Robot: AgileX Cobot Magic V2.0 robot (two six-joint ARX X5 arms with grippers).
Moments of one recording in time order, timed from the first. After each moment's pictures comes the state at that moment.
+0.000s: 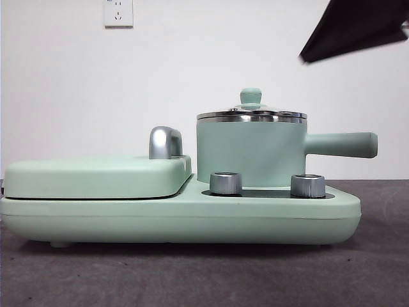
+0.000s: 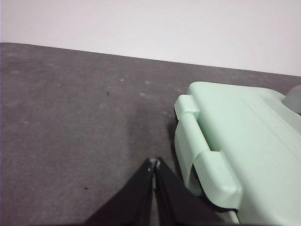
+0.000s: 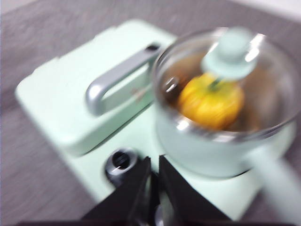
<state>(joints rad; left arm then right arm) -0.05 0.00 0.03 -0.14 0.07 -0.13 0.56 0.82 0.65 -0.25 -0.18 -0.01</state>
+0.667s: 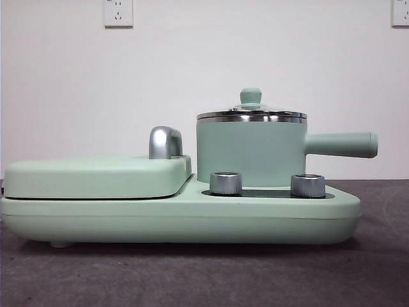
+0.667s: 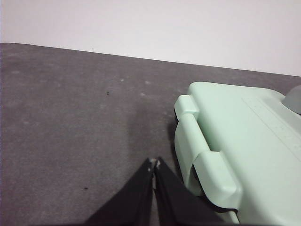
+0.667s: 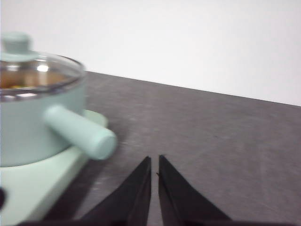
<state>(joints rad) -0.05 0.00 0.03 -0.14 0.07 -0.13 0.07 0.07 0.02 0.03 -0.11 -0.07</state>
